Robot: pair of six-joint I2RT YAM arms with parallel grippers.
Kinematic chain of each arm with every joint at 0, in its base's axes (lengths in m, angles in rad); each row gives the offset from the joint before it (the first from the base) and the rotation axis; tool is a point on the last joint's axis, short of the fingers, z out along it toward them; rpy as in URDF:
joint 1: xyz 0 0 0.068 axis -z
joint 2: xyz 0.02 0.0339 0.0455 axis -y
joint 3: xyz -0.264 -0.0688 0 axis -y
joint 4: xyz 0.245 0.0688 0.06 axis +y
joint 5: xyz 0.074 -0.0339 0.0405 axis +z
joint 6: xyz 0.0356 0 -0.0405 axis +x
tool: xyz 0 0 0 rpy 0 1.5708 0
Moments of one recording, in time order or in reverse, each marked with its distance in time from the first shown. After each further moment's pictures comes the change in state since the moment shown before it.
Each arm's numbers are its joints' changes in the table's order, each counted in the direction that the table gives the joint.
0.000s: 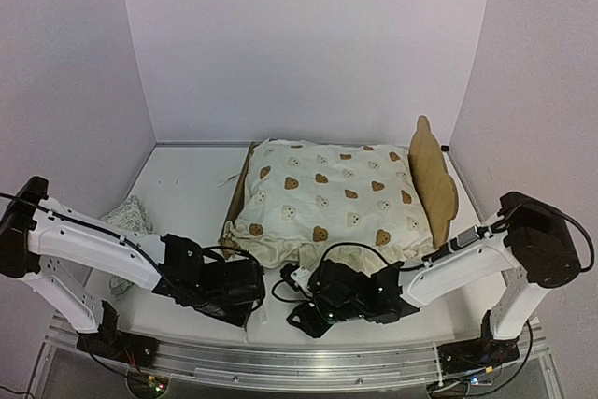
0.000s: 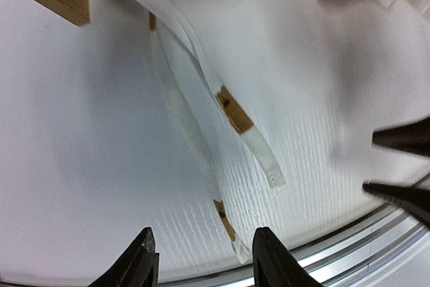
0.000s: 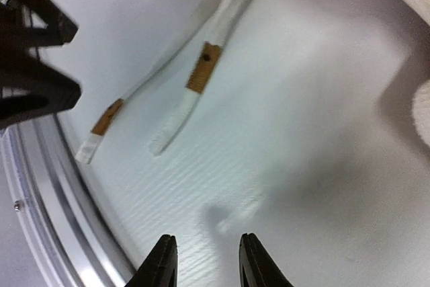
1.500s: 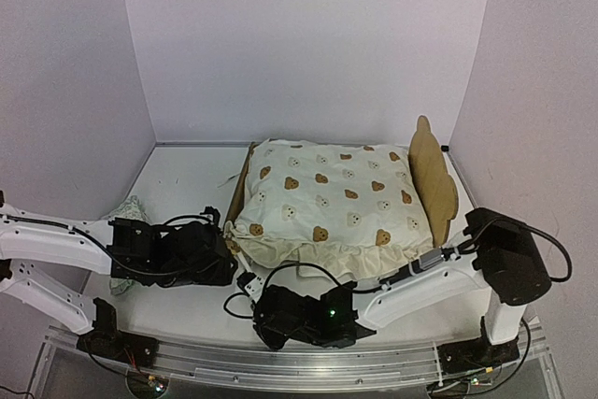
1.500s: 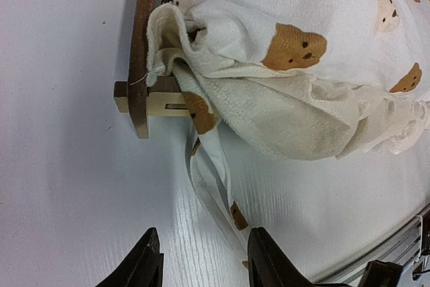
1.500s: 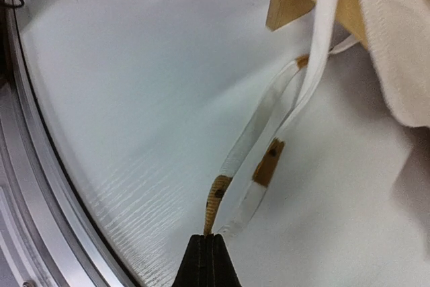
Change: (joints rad) left arm -0.147 0.291 -0.140 -0.175 0.184 0.018; right arm -0.160 -0.223 0.335 0.138 -0.342 -0.038
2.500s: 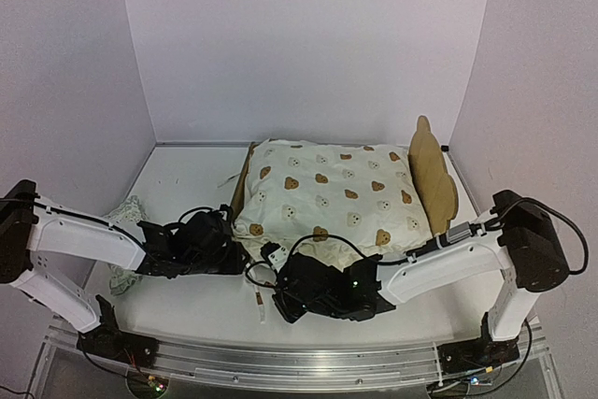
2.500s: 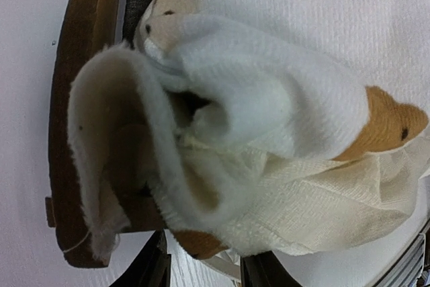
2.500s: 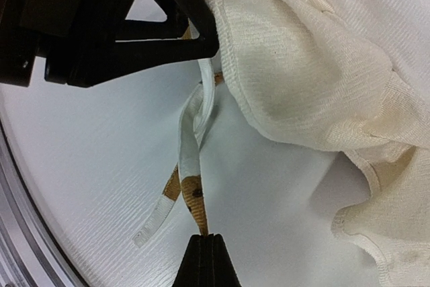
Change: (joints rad) left arm -0.214 -0.188 -0.121 -0.464 -0.185 0.217; right arm 0.115 0.143 -0.093 0.011 -0.002 -0.012
